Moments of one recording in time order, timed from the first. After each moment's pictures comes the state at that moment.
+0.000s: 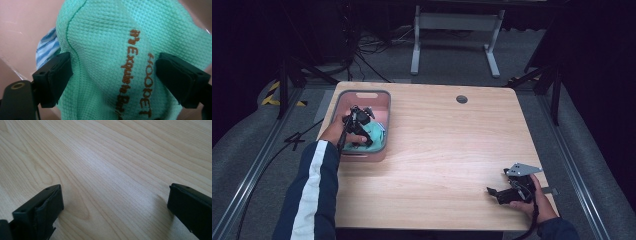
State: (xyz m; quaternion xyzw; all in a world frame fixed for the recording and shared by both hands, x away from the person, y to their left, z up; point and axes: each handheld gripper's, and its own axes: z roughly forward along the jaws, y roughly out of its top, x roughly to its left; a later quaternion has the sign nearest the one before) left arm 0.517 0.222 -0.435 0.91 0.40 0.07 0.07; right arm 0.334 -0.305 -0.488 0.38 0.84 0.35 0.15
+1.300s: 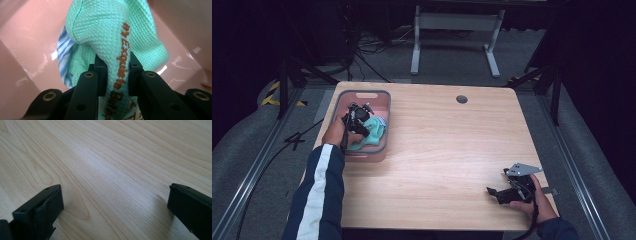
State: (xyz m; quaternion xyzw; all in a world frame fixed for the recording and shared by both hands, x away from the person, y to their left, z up) left arm 0.504 0.217 -0.412 0.89 0.42 0.10 0.11; right arm 0.334 -0.305 -0.488 0.37 0.84 0.35 0.15
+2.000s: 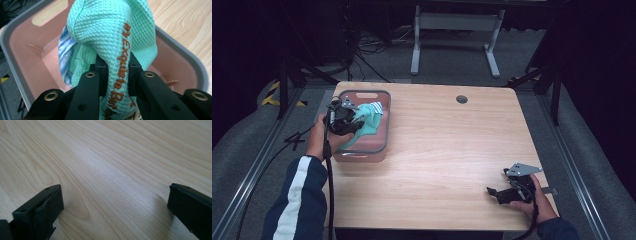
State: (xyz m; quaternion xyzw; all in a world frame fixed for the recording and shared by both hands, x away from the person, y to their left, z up) left arm 0.441 0.242 -0.352 0.86 0.39 0.20 0.27; right arm 0.334 -0.305 -0.488 0.38 0.84 0.35 0.15
